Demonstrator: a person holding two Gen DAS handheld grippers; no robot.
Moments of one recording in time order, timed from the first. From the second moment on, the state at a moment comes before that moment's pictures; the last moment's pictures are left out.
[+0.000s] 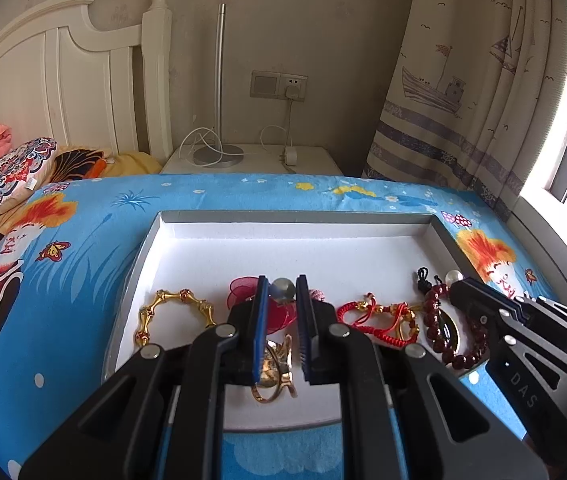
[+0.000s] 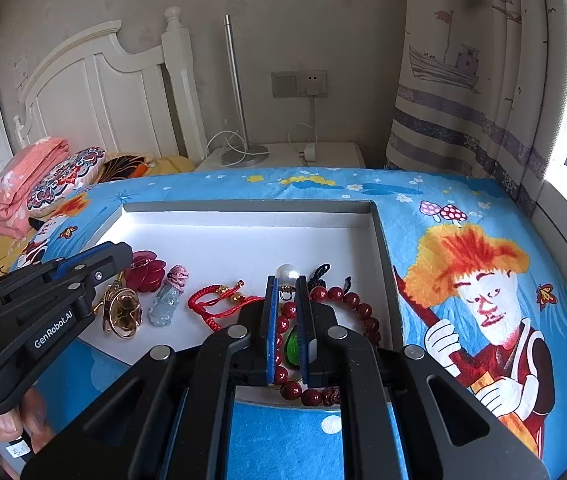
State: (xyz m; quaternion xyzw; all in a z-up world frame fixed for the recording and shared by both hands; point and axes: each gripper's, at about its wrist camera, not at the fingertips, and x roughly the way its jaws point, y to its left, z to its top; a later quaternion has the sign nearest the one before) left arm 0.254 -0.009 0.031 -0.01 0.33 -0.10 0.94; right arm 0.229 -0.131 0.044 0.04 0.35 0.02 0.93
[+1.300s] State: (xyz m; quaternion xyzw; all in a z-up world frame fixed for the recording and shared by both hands) left arm 0.259 -0.009 0.023 -0.02 0.35 -0.09 0.93; right arm 0.237 -0.128 0.033 0.05 0.38 0.01 0.92
